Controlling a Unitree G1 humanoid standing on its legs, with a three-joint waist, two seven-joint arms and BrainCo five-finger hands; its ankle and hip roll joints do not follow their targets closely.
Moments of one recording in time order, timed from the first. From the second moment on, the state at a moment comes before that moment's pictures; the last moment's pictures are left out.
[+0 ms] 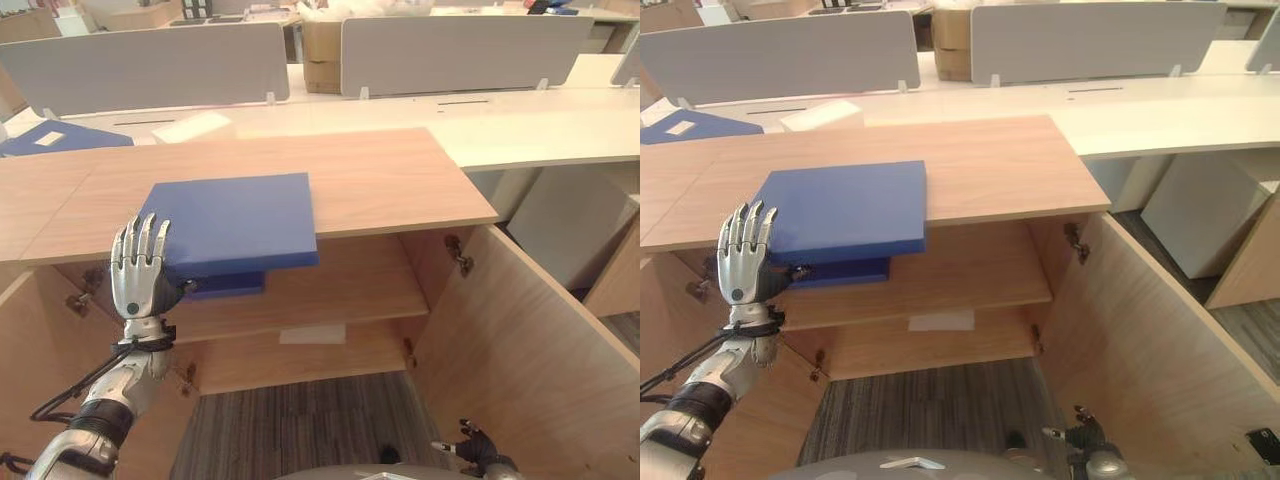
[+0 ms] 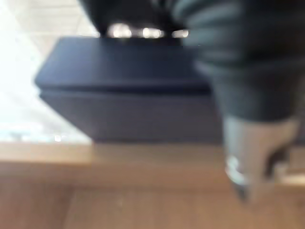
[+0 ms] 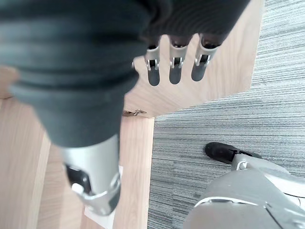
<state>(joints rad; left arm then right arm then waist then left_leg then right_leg) -0.20 0.65 -0.29 0.64 0.73 -0.11 0.89 0.09 -0.27 0.30 1.02 0.24 -0.08 0.05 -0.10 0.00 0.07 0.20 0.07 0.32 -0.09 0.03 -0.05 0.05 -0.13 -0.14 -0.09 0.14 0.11</state>
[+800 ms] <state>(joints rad) -0.19 0.72 -0.19 0.25 0.48 -0.34 0.79 0.07 -0.29 0.30 1.00 0.24 -0.09 0.05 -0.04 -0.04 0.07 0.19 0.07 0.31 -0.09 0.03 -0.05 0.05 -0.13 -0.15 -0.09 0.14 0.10</state>
